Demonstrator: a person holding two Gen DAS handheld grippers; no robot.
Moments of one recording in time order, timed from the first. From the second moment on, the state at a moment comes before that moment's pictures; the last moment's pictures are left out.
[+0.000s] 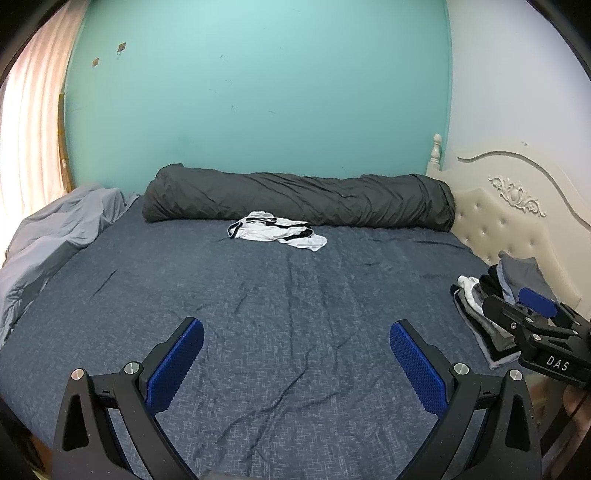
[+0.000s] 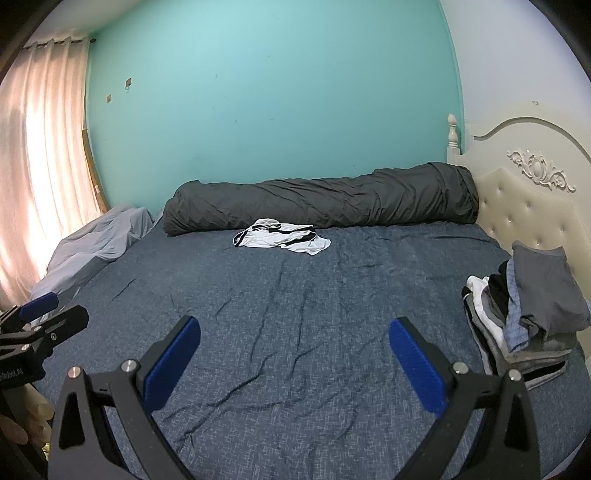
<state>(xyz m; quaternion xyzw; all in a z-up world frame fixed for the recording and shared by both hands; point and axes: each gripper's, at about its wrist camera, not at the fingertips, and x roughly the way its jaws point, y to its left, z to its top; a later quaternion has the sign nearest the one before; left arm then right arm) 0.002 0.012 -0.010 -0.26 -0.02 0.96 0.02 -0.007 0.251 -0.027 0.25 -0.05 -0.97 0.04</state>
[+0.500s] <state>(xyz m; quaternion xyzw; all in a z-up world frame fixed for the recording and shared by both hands) 0.007 0.014 -0.004 -0.26 -0.02 0.96 0.03 -0.003 0.256 -0.028 0.25 -0.05 -0.97 0.04</state>
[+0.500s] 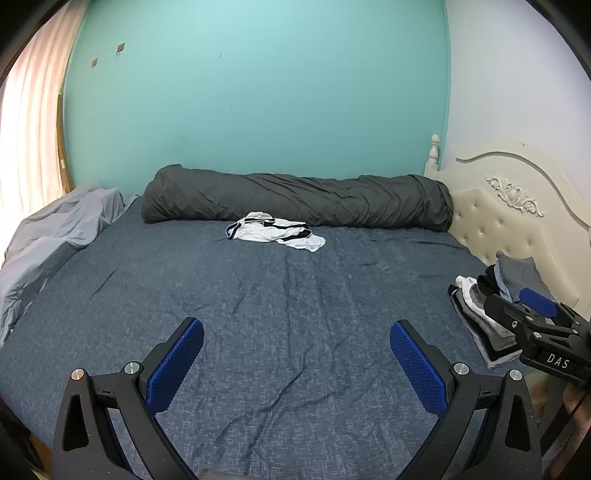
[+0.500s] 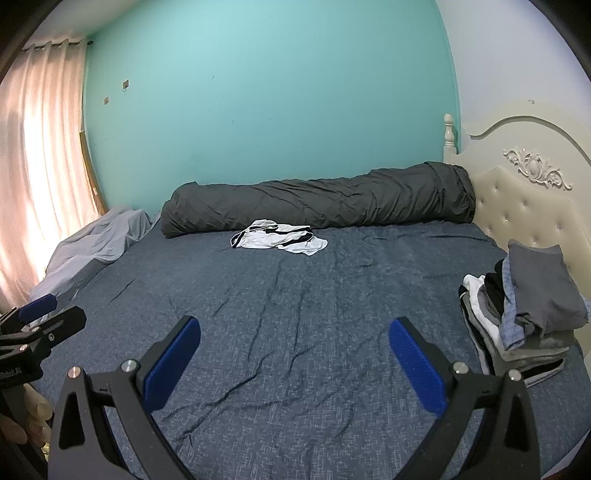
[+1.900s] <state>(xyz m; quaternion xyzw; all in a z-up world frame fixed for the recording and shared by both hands) 0.004 0.017 -0.001 -0.26 -0.02 0.96 0.04 -0.001 0.261 -0.024 0.25 -0.05 -0.97 0.03</state>
